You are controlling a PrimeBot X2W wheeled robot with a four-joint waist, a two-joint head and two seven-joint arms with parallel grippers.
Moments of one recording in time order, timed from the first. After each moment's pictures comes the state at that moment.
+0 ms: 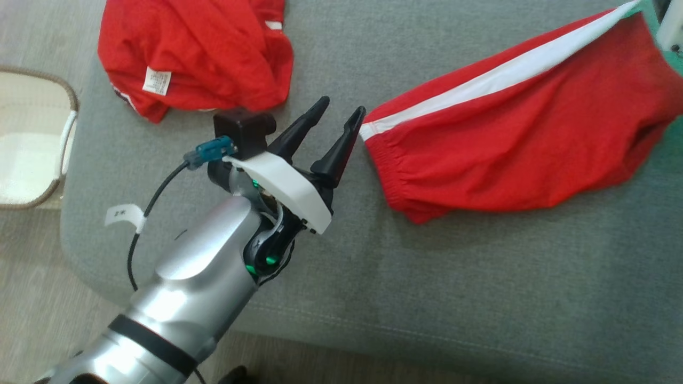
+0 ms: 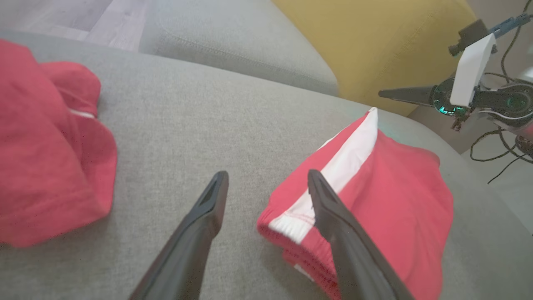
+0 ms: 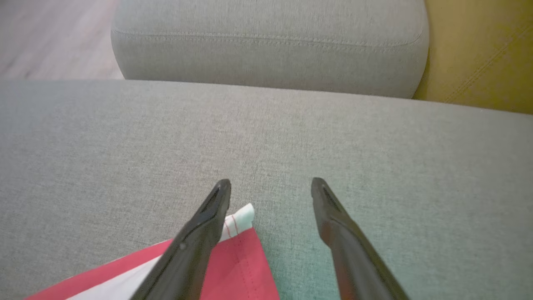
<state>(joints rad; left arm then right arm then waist) -0.73 0.16 -0.89 0.50 -0.89 -0.09 -0.25 -1.16 -0.31 -0.13 0.99 0.08 0.13 0.40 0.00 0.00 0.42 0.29</state>
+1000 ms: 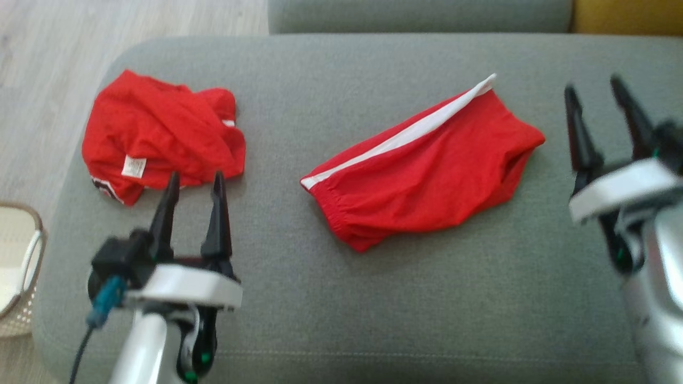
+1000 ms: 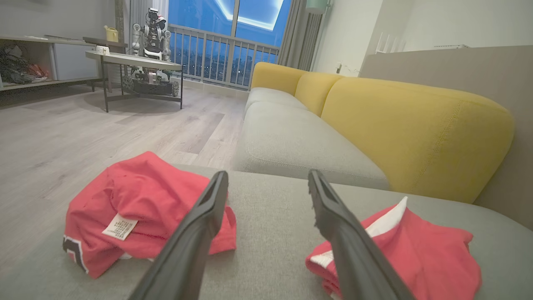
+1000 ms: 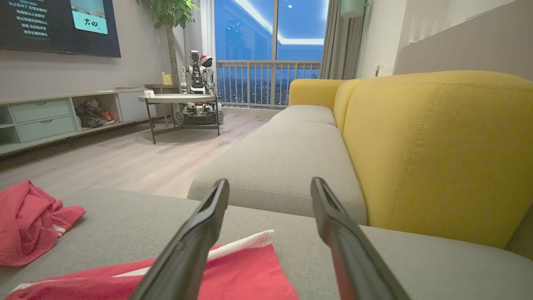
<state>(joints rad) -0.15 0.06 -0.21 0.10 -0.30 0.02 -0.26 -0.51 -0.28 0.05 0.45 0.27 0.13 -0.25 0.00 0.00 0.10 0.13</state>
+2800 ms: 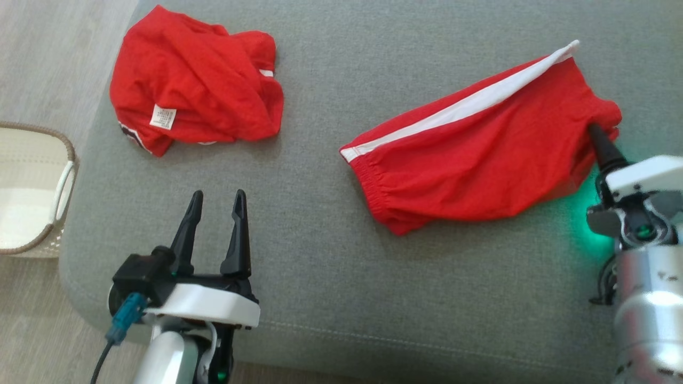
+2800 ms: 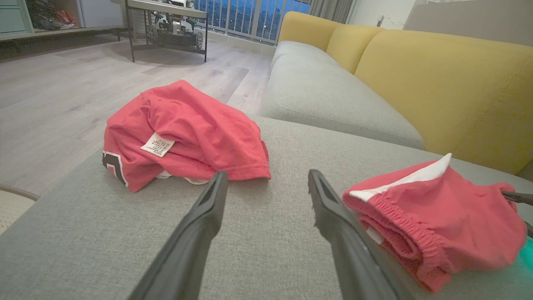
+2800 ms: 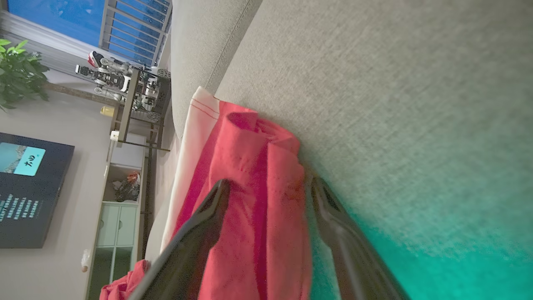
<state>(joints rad) -0.06 0.05 -0.25 0.07 -0.29 0.02 -0.26 -0.64 -0.06 -0.49 0.82 0.74 0.13 0.23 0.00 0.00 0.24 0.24</state>
